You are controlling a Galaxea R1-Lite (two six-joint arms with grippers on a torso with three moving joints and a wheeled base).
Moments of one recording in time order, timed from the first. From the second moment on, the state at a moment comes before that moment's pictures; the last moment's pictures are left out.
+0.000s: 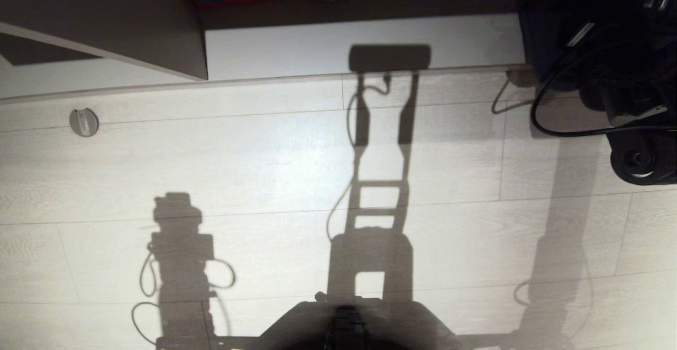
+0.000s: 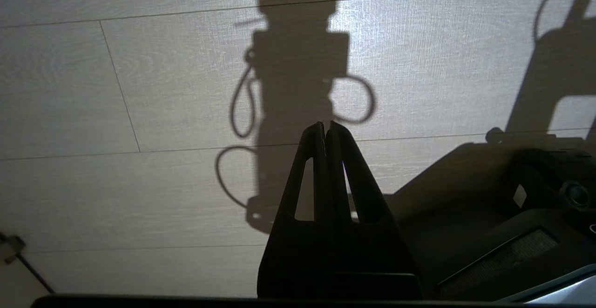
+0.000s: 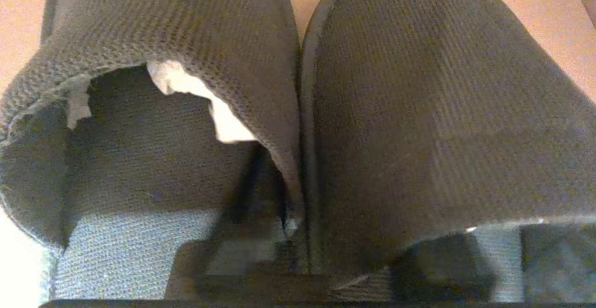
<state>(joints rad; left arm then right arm) 0.01 0.00 0.00 0.00 0.00 0.00 -0.03 1.88 -1.26 -1.36 -0.10 -0.11</state>
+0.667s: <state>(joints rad) 0.01 0.00 0.00 0.00 0.00 0.00 -0.03 1.84 -1.25 -1.35 -0.10 -0.11</state>
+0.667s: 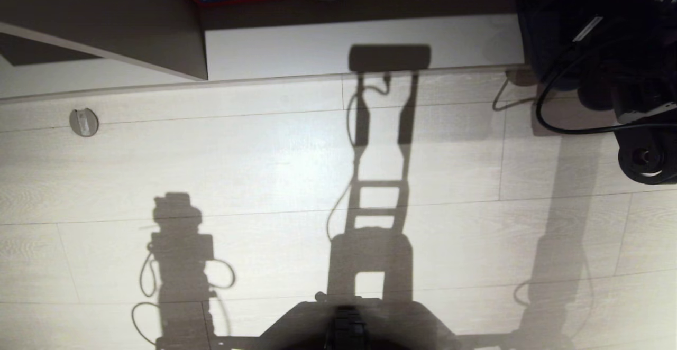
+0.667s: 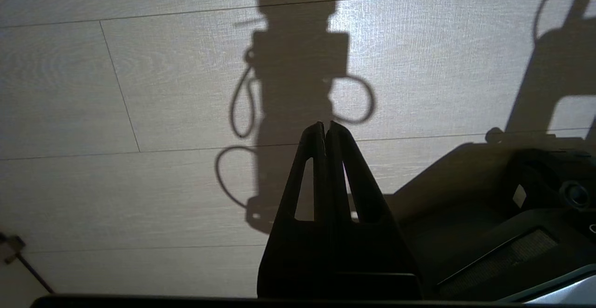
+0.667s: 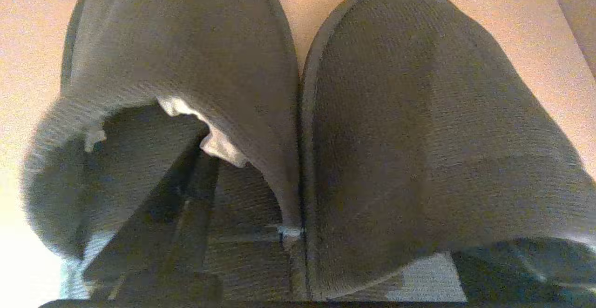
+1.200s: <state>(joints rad) 0.01 0.00 0.00 0.00 0.00 0.00 -0.02 1.72 -1.15 -1.18 -0.09 -0.09</state>
